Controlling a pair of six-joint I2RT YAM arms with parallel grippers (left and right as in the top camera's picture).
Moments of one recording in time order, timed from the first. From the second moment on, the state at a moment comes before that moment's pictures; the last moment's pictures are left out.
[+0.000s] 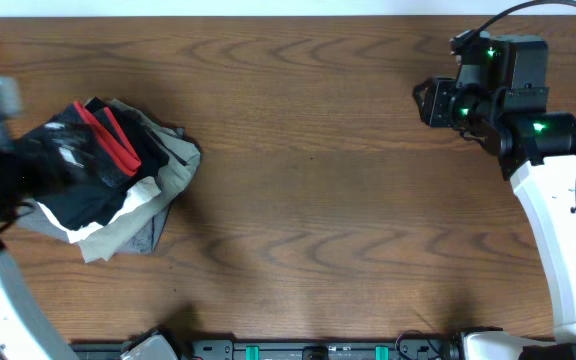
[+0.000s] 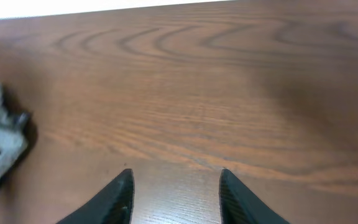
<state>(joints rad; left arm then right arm) 0.54 1.21 1.72 -1.35 0.61 0.29 0.09 1.45 1.39 -0.71 -0.27 0.15</state>
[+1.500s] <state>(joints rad) 0.25 1.10 1.72 -1.41 0.38 0.40 0.09 0.89 1.37 -0.80 -0.05 -0.04</state>
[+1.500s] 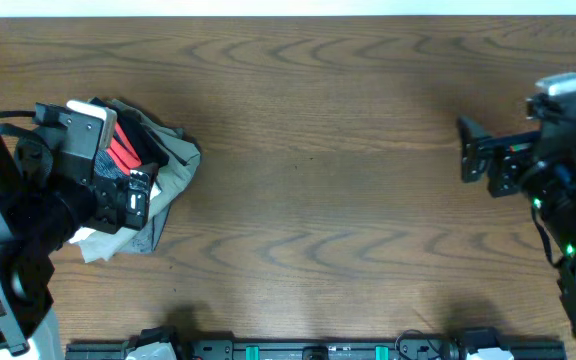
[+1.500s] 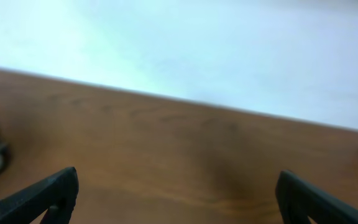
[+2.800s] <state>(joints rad) 0.25 1.10 1.72 -1.41 0.38 0.40 0.06 0.01 0.03 -0.09 -0.03 0.07</state>
